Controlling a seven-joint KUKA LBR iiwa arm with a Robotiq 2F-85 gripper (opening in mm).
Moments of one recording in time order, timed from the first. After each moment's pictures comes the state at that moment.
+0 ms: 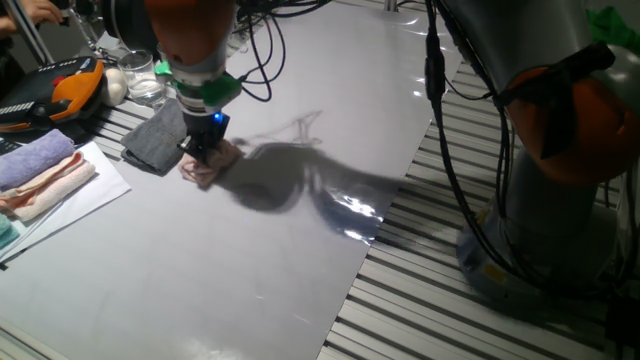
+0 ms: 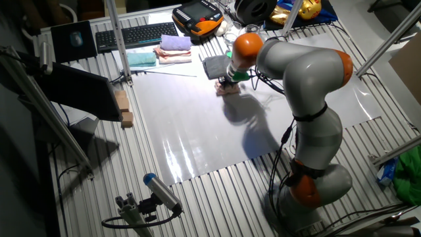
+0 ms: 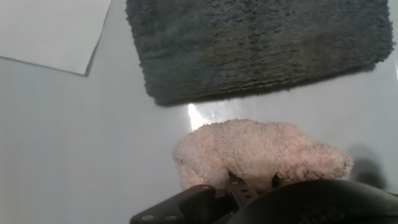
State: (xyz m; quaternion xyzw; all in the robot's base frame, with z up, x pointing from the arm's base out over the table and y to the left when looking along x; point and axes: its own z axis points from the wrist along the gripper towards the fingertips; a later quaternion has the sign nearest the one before) arm 0.653 0.053 0.043 0.06 0.99 0.02 0.09
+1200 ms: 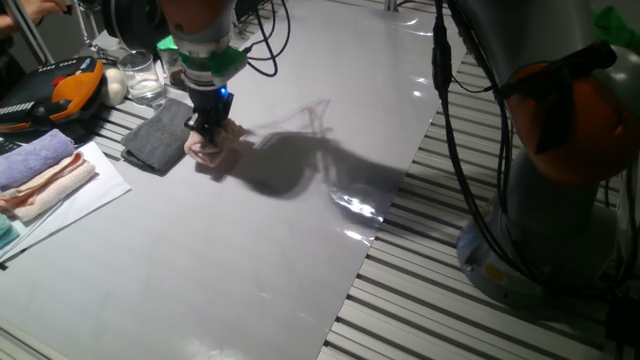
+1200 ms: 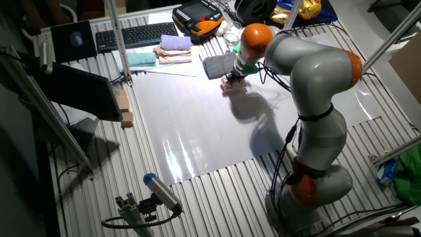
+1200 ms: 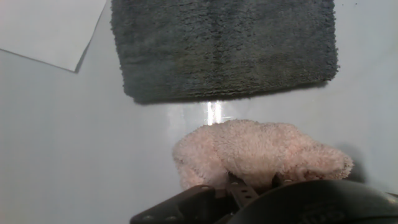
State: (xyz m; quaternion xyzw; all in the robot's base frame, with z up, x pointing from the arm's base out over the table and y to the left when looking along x) arm 0.646 0.019 0.081 0.02 1.00 0.02 0.07
